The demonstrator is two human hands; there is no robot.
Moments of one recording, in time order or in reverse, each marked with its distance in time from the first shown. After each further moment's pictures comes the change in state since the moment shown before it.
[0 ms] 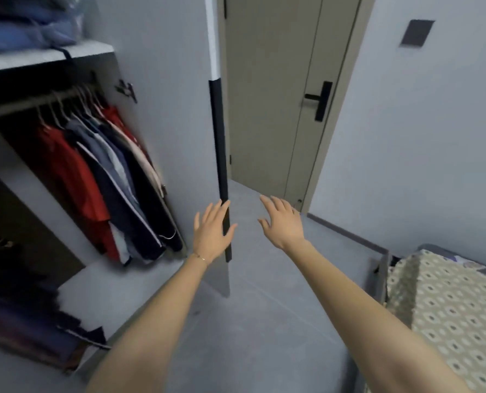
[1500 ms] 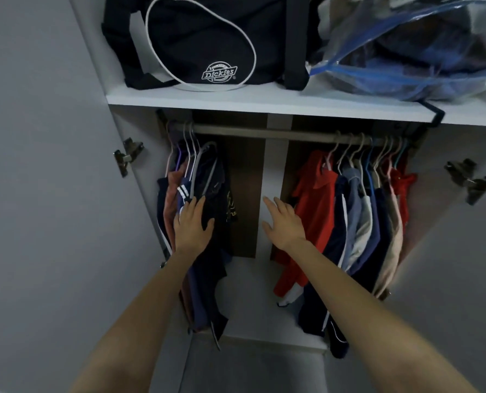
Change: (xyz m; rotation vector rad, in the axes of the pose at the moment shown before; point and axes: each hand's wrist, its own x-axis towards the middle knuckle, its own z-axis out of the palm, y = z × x) left_hand -0.077 -0.444 -0.260 0.259 0.644 -1.013; right_hand 0.259 -0.543 0.158 0.141 -0.287 -1.039
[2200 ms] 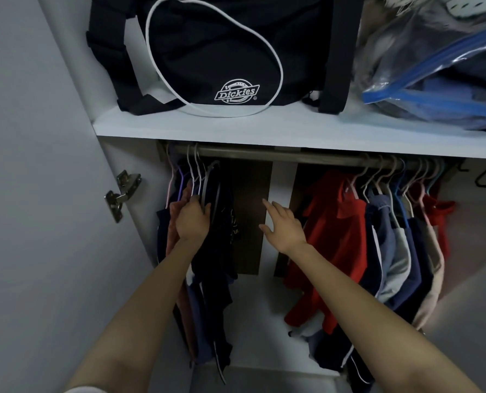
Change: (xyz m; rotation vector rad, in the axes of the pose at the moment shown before) left_hand 0.148 -0.013 -0.002 -0.084 0.038 -0.138; right_hand 0.120 -0.018 0.014 0.048 -0.009 0.032
